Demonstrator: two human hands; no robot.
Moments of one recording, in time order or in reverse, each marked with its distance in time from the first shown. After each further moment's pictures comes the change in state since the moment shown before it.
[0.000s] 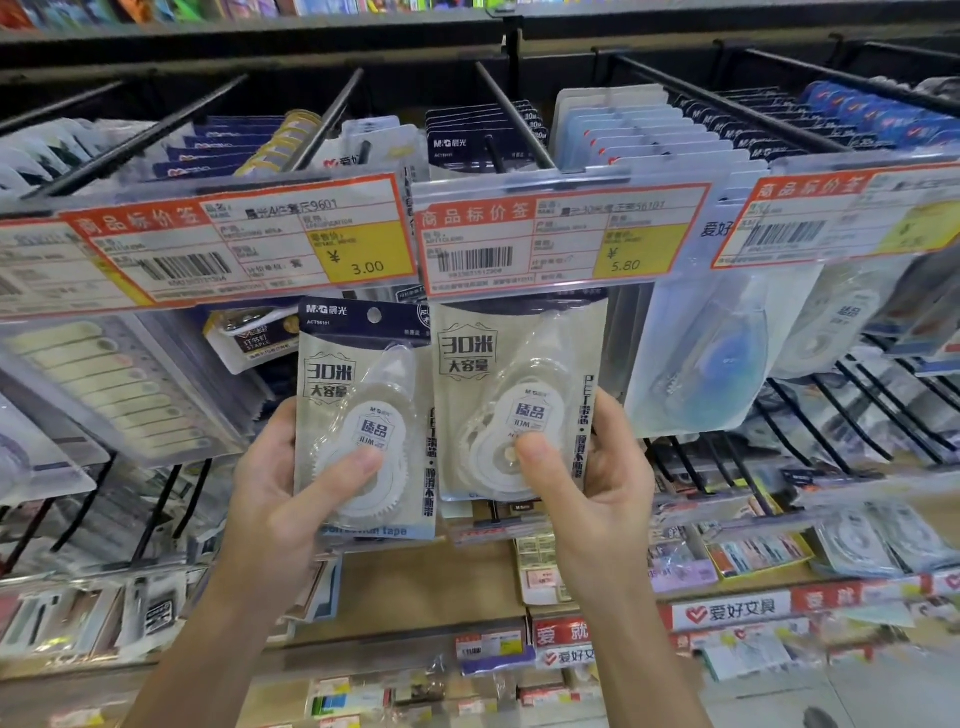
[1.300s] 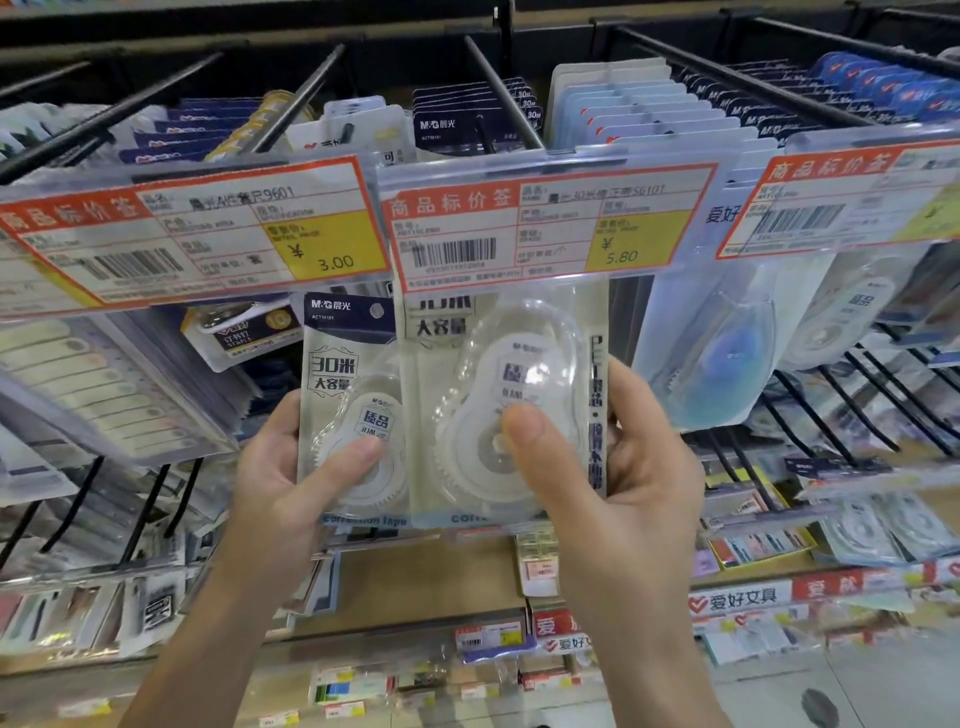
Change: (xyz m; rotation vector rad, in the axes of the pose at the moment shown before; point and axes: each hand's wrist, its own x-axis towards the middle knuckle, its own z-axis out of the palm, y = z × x) left_hand 0.009 -0.002 0.005 0.035 -0.006 -0.061; right_hand -0.002 -0.048 0.016 0.020 0.007 -0.006
